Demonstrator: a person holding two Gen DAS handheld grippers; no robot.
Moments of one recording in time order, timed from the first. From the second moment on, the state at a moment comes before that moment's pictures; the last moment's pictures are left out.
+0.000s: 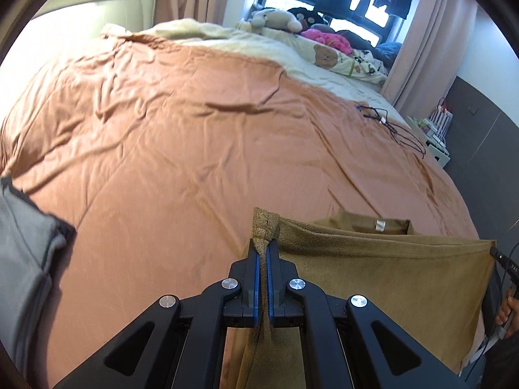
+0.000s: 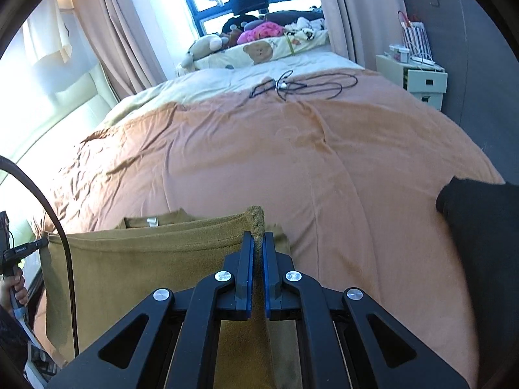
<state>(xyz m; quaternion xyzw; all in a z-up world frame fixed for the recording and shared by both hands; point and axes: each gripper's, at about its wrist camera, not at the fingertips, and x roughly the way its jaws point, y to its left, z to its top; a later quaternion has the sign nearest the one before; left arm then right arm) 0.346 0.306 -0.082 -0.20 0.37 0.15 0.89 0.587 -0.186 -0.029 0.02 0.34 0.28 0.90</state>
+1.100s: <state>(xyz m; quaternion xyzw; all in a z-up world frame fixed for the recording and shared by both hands) 0.457 0.350 -0.154 -0.20 0.45 0.15 0.86 0.703 -0.106 -0.069 -0.02 0.42 0.23 0.88</state>
